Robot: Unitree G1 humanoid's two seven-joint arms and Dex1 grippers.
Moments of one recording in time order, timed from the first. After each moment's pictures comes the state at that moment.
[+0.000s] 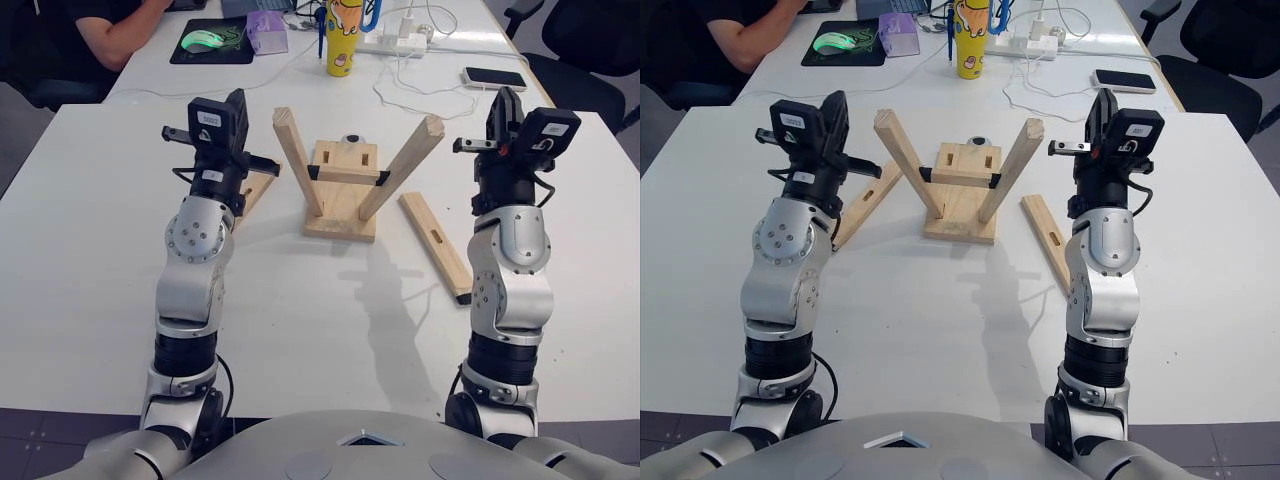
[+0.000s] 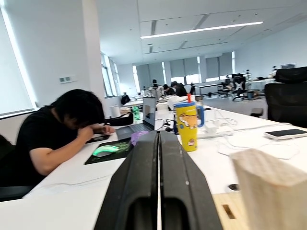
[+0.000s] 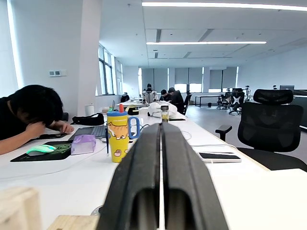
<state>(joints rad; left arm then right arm) -0.29 0.13 -0.03 -0.41 0.02 0.38 -0.01 -0.24 -0.09 -0.17 -0.40 0.10 0.28 -0.04</state>
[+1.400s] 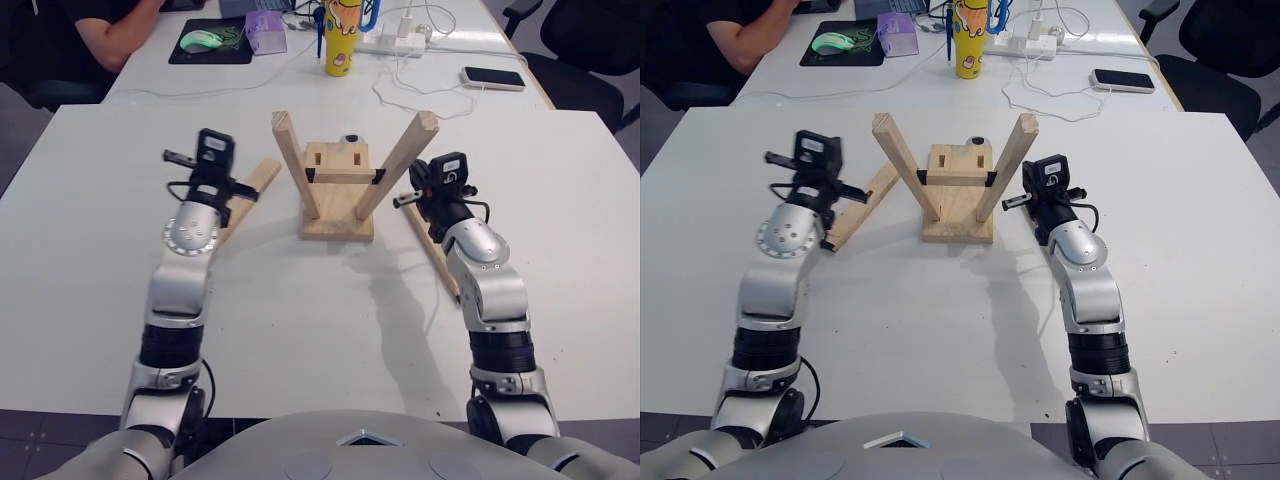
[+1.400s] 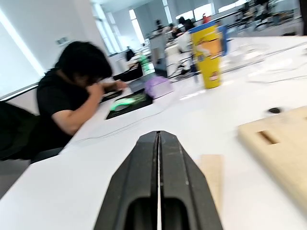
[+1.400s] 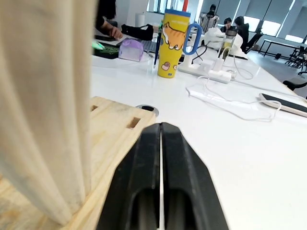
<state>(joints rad) -0.27 0.27 -0.02 -0.25 0.11 0.51 -0.11 -0.28 -0.25 -0.01 -0.03 0.09 0.38 0.26</state>
